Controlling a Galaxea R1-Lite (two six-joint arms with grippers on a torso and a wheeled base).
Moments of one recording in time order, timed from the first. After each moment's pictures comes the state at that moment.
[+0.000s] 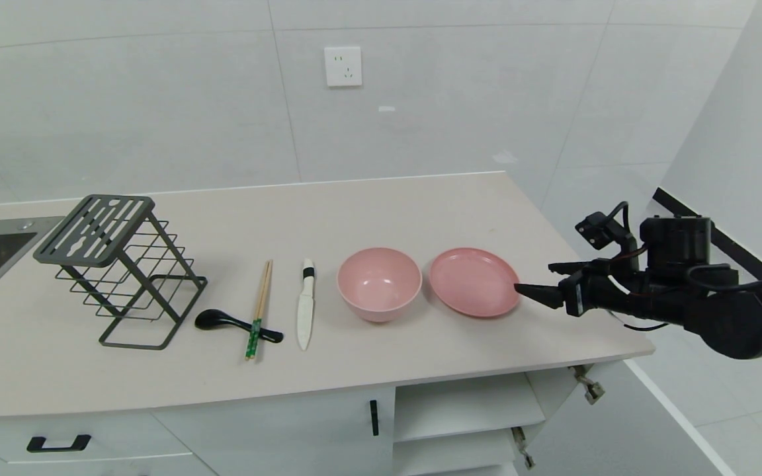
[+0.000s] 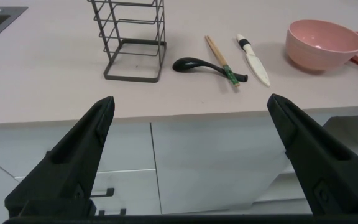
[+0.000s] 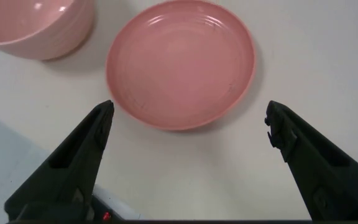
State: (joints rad) left arm 0.00 0.00 0.00 0.00 0.01 -0.02; right arm 0.11 2.01 -0.78 -0.72 0.49 -0.18
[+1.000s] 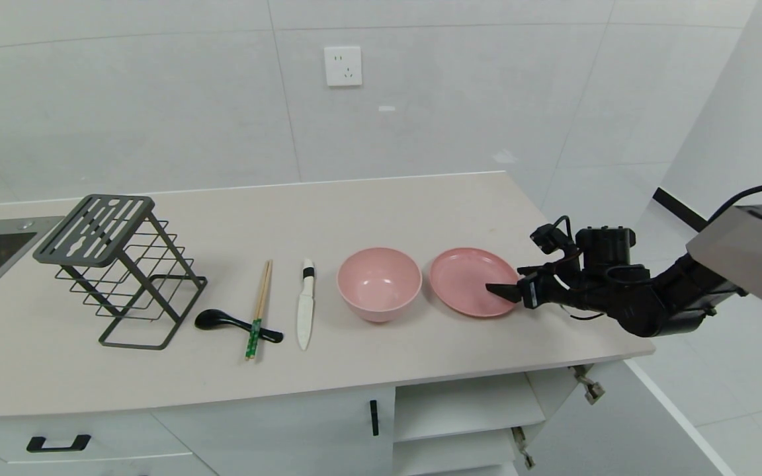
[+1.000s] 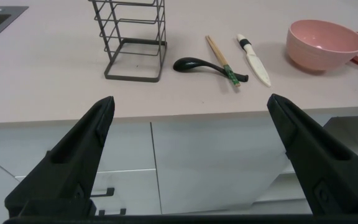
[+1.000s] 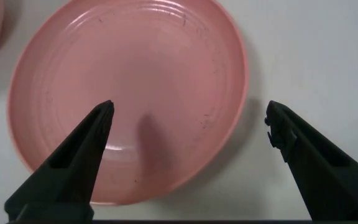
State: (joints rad) left arm 0.00 0.00 0.00 0.00 0.01 -0.02; right arm 0.13 2.33 -1.06 -0.73 0.47 -0.17
